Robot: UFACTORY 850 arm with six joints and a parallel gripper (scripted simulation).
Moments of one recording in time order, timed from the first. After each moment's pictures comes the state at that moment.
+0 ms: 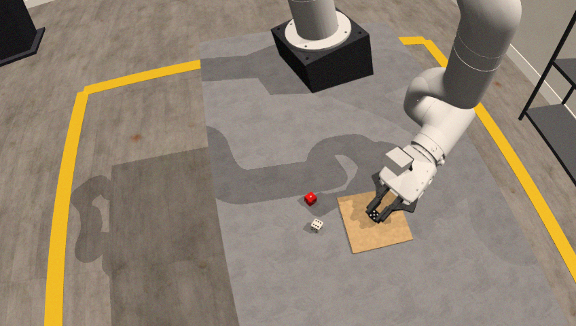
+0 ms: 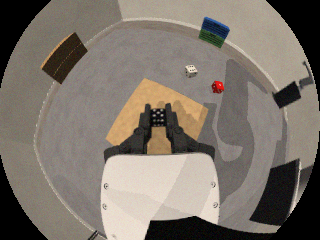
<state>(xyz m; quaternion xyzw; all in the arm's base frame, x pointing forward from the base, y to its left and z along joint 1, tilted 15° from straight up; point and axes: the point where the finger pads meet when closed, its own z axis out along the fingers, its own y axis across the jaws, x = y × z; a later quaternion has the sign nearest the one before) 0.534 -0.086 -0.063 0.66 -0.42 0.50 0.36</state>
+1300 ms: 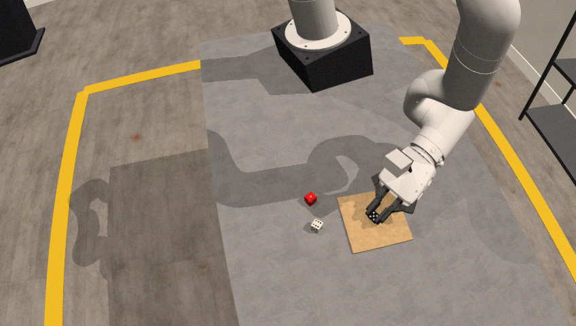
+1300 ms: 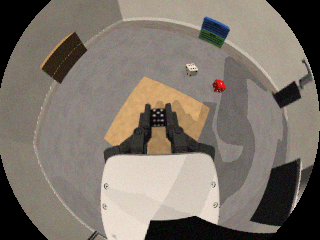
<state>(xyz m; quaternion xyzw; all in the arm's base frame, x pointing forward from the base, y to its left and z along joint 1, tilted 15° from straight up) 0.534 -0.088 -0.068 0.66 -0.42 0.50 0.36</state>
